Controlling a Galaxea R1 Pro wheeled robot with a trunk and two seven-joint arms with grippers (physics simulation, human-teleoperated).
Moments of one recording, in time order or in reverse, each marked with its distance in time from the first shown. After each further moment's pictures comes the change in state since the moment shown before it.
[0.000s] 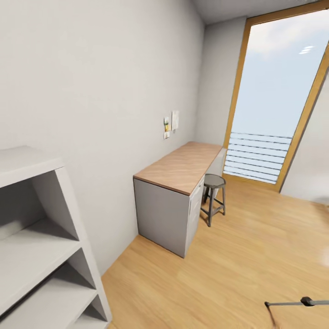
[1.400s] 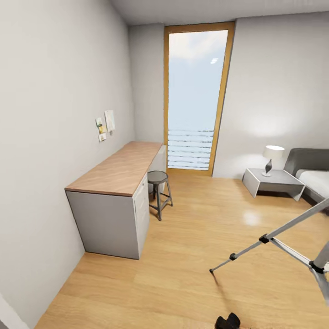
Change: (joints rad) left arm 0.000 0.000 0.000 0.000 0.000 0.000 0.000; right arm 0.001 0.000 -0.001 0.000 0.000 0.000 0.000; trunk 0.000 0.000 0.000
